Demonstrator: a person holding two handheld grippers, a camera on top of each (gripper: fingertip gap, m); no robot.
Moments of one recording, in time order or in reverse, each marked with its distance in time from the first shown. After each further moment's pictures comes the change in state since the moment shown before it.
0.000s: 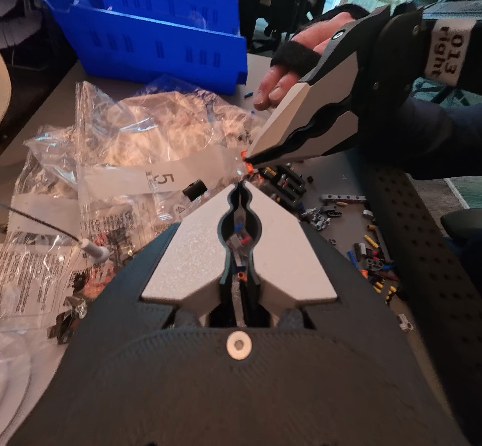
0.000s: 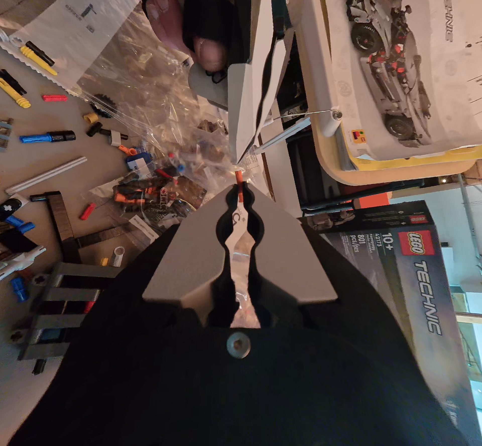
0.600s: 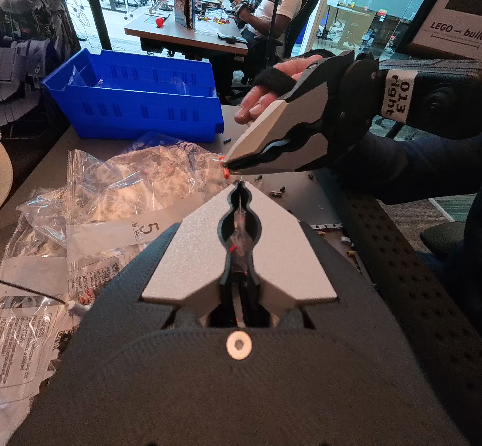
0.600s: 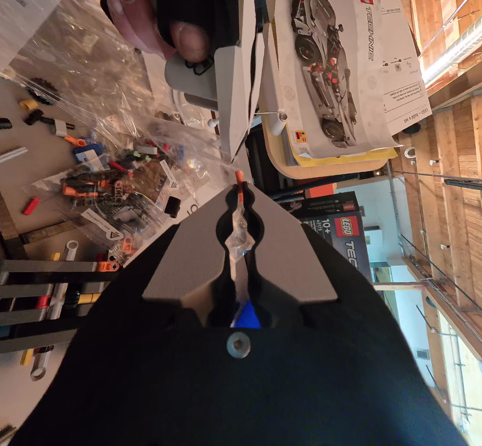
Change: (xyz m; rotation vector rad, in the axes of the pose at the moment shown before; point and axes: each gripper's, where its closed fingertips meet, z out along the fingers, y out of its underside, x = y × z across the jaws) left arm 0.025 -0.042 -0.003 0.153 0.078 0.062; right arm 0.034 -0.008 -0.022 -0.045 0.169 -0.097
